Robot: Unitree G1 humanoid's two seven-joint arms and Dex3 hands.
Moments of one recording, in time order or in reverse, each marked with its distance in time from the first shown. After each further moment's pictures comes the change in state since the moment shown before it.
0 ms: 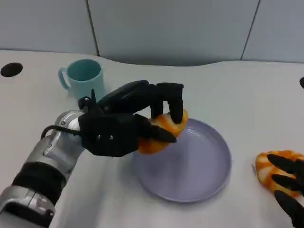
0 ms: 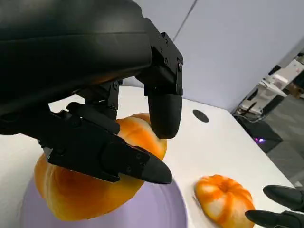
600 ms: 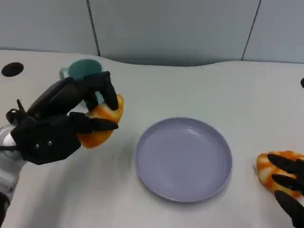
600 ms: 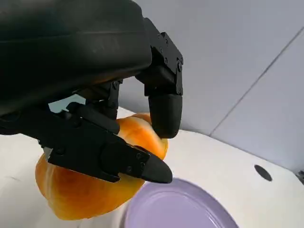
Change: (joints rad) left arm 0.180 0.210 0.131 -0.151 -0.065 0.062 0.109; right arm 0.000 0.000 -0.003 -0.005 -0.002 0.001 0.003
